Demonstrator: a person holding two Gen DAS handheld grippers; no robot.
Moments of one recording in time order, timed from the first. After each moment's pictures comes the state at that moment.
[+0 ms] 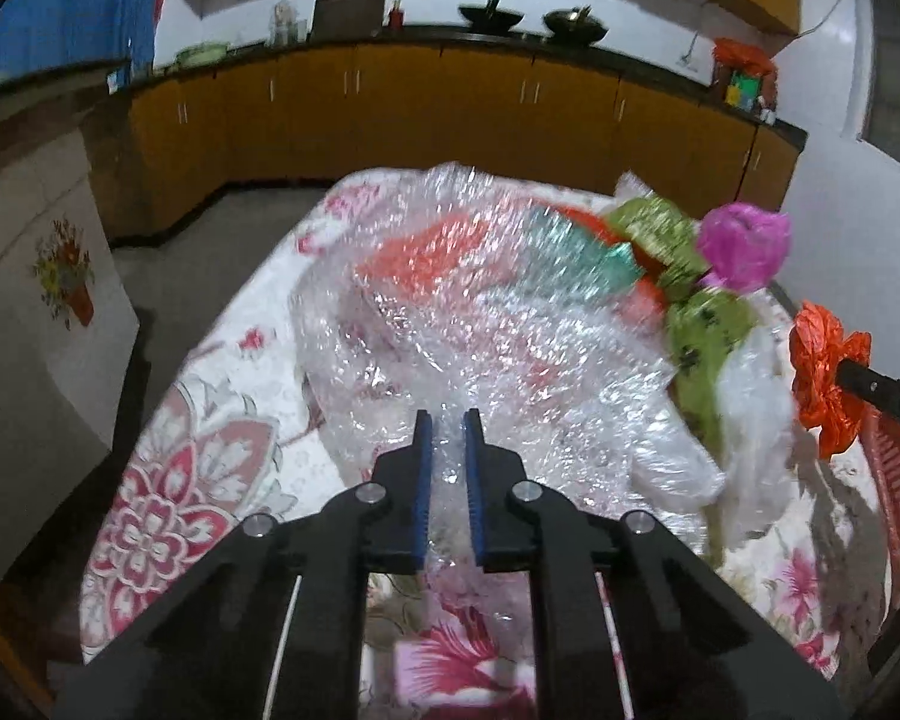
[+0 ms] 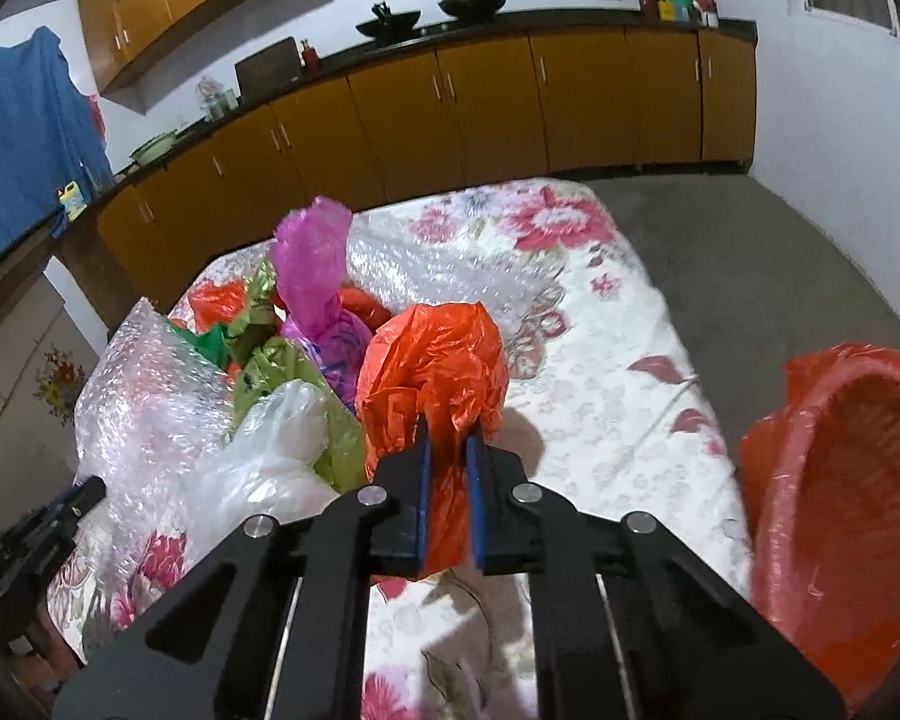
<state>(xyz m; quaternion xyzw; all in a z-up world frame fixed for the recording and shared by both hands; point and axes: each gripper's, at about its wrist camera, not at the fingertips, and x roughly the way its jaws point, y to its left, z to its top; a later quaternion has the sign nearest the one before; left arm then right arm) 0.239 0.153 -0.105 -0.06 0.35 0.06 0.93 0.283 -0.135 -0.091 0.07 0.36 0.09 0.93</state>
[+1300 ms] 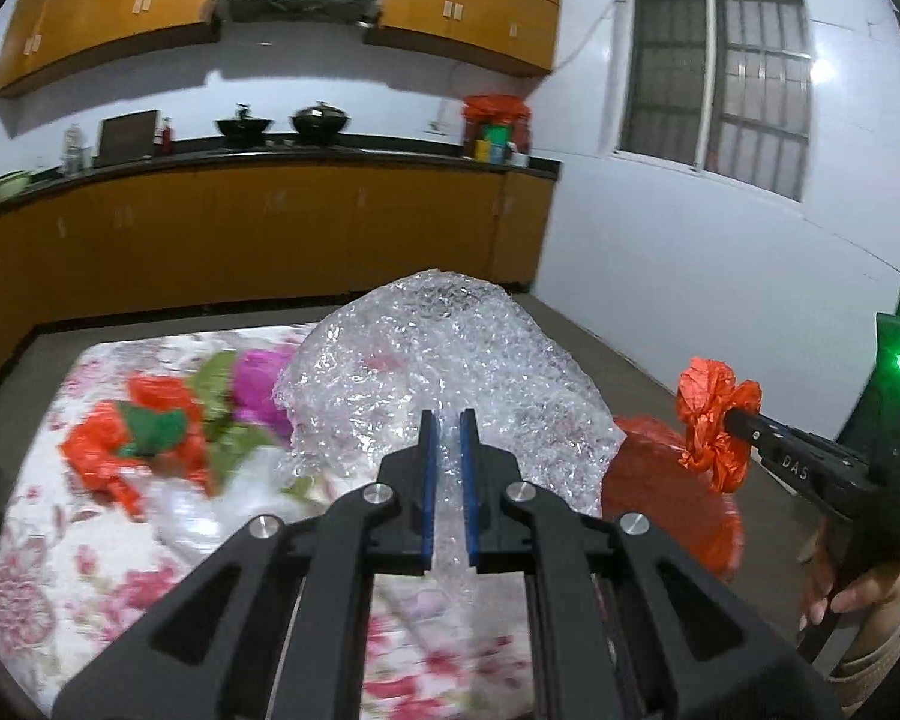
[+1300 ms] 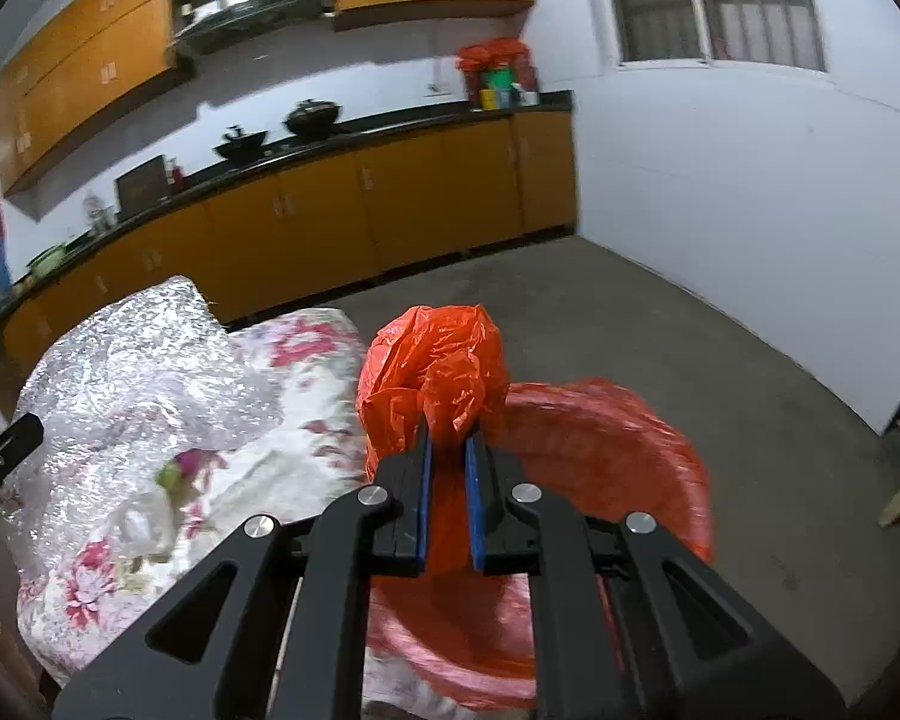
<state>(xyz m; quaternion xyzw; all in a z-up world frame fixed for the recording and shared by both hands) 0.173 -0.077 0.013 -0.02 0.24 -0.21 0.95 0.149 -0.317 -0.029 0.10 0.27 -0.11 0.95</state>
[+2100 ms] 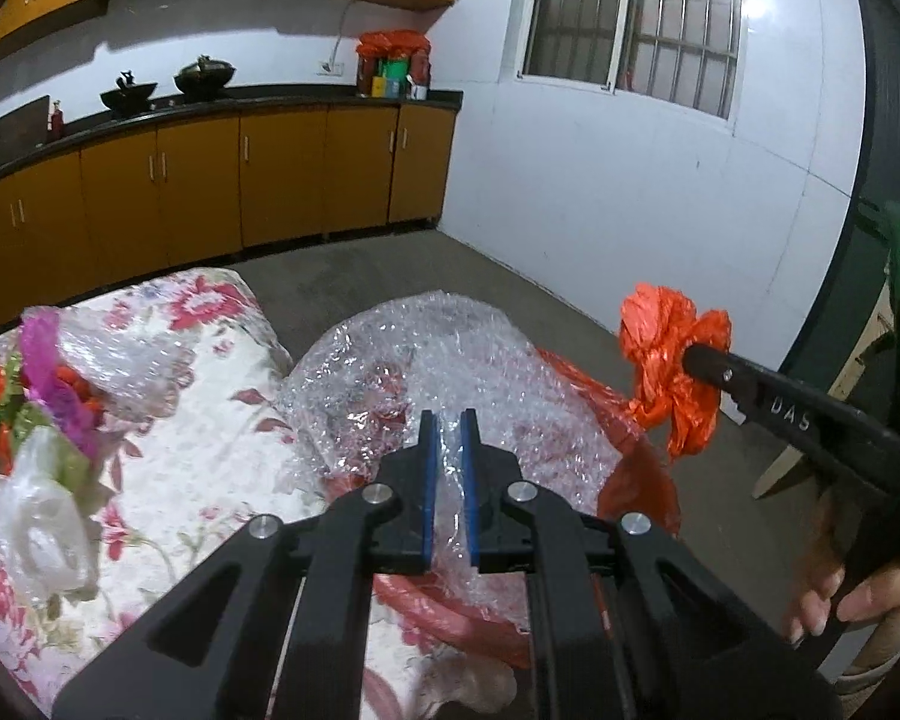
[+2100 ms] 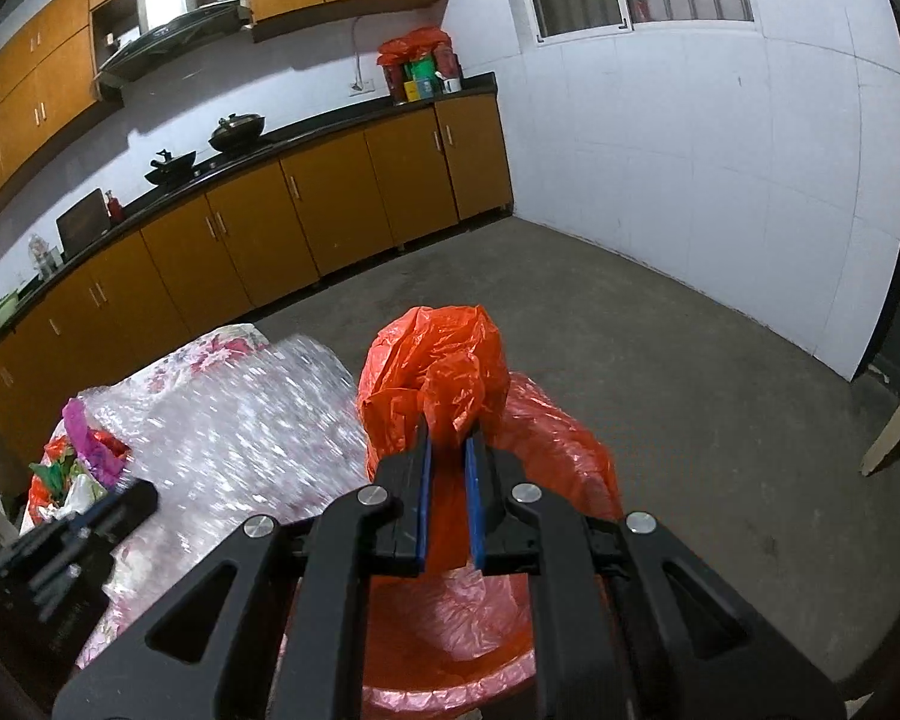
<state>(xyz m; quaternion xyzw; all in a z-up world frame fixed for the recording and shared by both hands) 0.197 -0.208 -0.051 0.02 0.30 -0.30 0.90 0.141 -0.382 -0.040 0.14 0.28 -0.15 0.94</state>
